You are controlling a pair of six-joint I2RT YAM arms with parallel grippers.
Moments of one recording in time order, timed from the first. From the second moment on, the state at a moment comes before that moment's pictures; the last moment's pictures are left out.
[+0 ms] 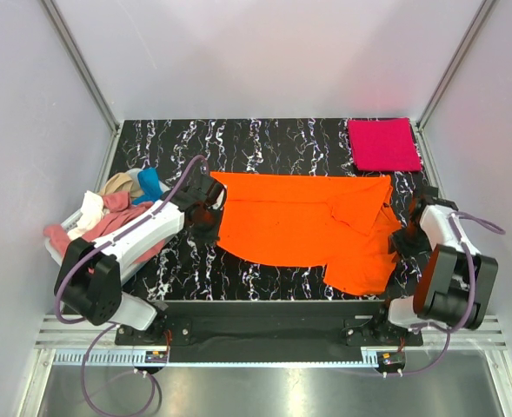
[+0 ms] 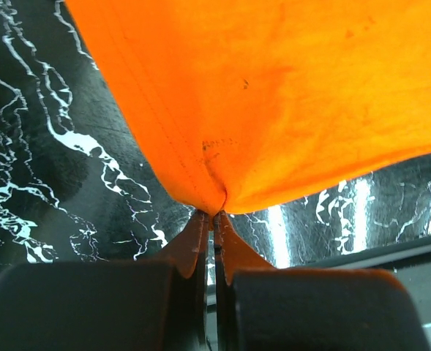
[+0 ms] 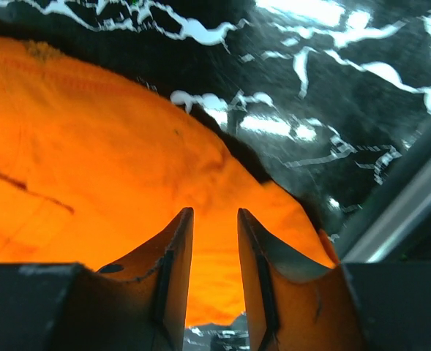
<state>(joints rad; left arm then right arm) -0.55 1.44 1.02 -0.81 0.01 -0.35 -0.30 1.37 0.86 -0.96 0.16 1.02</state>
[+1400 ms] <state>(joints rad) -0.47 1.73 1.31 -0.84 0.01 -0.37 -0.30 1.52 1.05 -0.84 0.10 0.90</state>
